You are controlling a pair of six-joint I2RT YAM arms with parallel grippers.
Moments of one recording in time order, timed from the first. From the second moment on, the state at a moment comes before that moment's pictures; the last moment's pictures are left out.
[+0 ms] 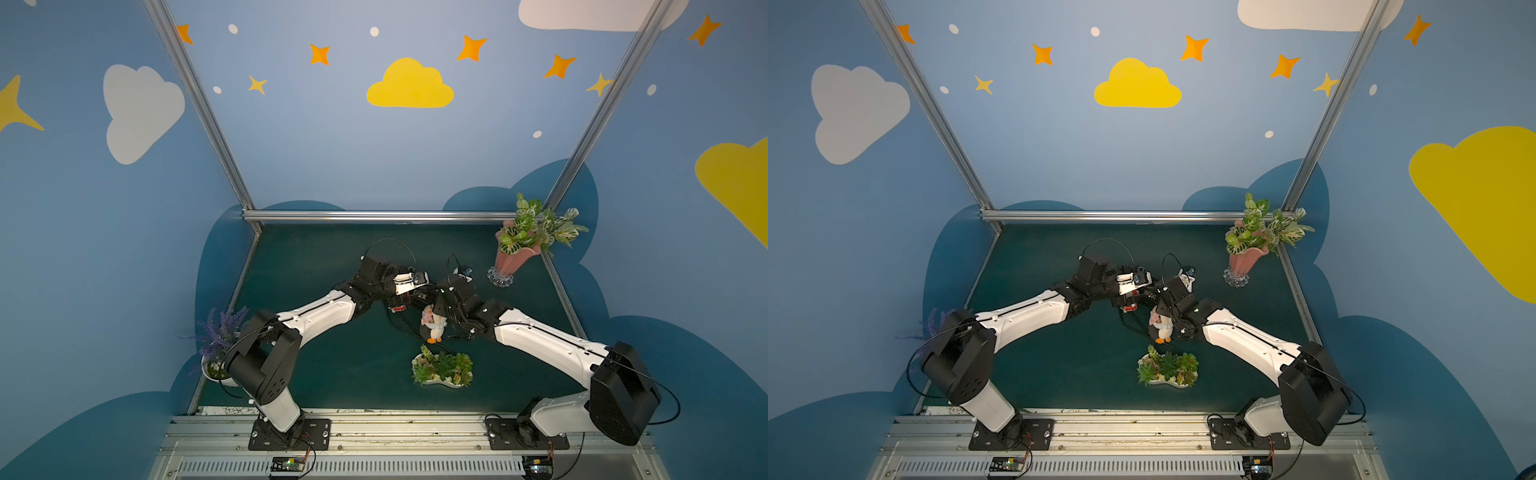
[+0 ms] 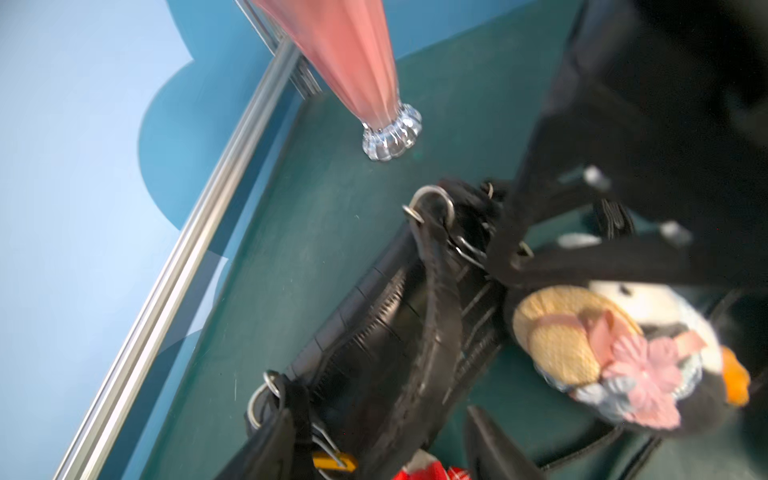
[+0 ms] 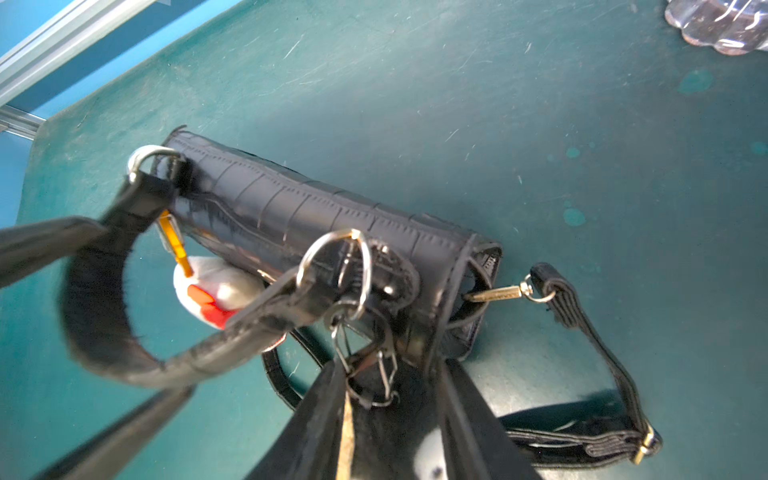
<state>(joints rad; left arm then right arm) -0.60 1.67 1.08 0.07 0.35 0.77 0.76 1.40 0.93 -0.38 0.34 0.86</state>
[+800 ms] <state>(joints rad) -0.62 1.74 1.14 0.10 0.28 0.91 0.66 1.38 0.88 -0.28 0.21 0.81</state>
